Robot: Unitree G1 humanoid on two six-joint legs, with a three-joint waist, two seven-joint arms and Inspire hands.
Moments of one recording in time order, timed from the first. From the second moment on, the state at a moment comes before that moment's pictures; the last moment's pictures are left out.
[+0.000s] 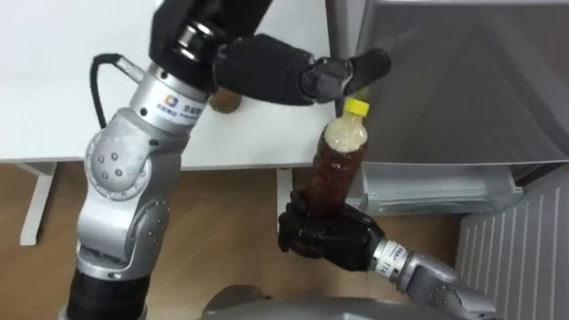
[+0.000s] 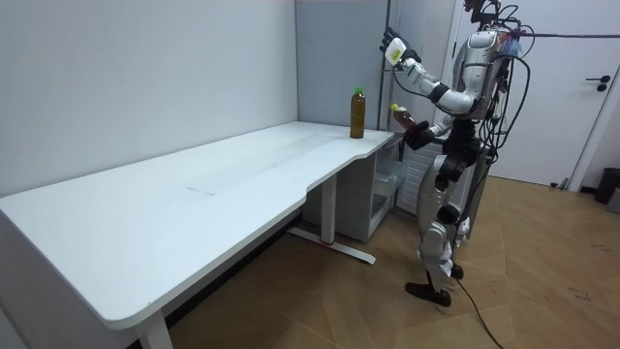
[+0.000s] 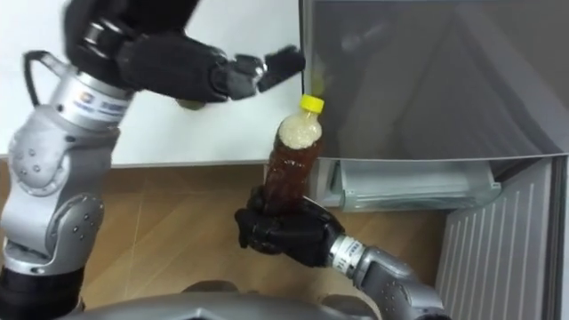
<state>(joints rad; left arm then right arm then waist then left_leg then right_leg) -0.02 0.20 -0.11 -0.58 -0.35 -0.12 -0.30 0.19 -0.28 0.43 0.51 0.82 0.05 0.82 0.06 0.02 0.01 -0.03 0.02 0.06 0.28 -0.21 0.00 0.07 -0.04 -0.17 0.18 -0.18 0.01</state>
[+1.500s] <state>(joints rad) 0.25 0.17 0.37 -0.29 -0.15 -0.26 0.54 0.34 -0.22 0.21 0.50 0.70 0.05 0.71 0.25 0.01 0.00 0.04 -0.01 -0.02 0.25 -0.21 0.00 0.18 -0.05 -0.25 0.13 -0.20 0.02</state>
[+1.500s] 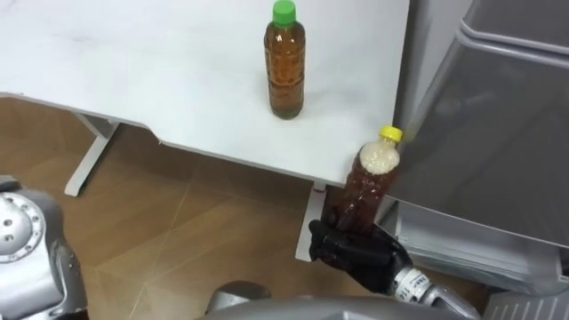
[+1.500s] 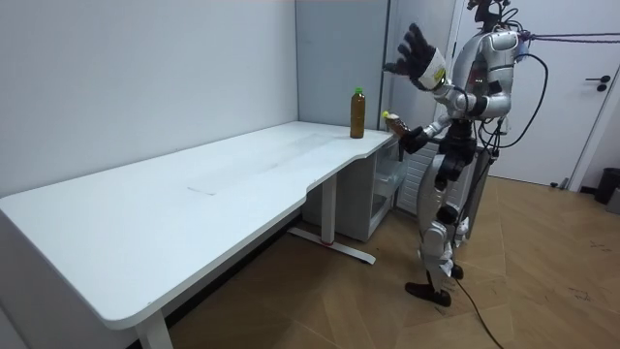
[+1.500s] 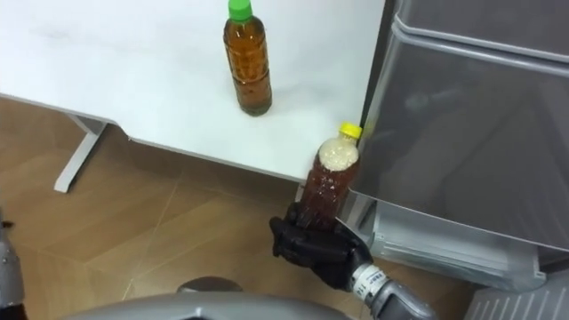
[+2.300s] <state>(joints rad) 0.40 0.19 0.06 0.92 -0.71 -0.07 0.30 0.29 -0.22 0.23 0.50 0.74 0.13 0.67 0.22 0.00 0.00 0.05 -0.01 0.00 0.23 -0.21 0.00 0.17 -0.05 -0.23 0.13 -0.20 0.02</state>
